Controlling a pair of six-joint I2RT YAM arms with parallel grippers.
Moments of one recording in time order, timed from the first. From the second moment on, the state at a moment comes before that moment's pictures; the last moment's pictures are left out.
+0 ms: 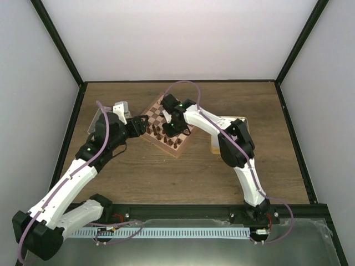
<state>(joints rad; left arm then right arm) -0.46 0.95 0.85 -0.29 0.02 -0.58 0.73 2.19 1.86 -0.92 -0.13 0.15</state>
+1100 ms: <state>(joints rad) -0.46 0.97 0.85 -0.29 0.04 -0.58 0.73 2.22 1.91 -0.91 -0.12 0.15</state>
